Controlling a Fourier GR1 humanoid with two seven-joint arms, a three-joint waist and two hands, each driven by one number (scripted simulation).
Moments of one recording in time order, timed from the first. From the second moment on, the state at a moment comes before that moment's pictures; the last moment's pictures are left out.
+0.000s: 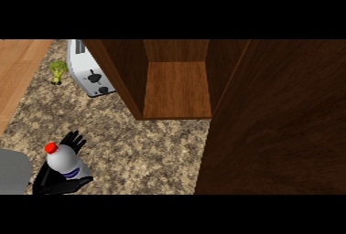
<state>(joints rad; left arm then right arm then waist) -0.15 0.22 0.38 -0.61 0.00 -0.54 -0.70 0.07 -0.24 0.49 -2.50 0.05 -0.30 0.46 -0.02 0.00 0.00</state>
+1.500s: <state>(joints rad) -0.40 0.01 0.09 -0.65 0.17 -0.27 -0.76 0.24 -0.32 0.13 -2.49 -0.04 -0.14 0.29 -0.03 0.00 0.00</state>
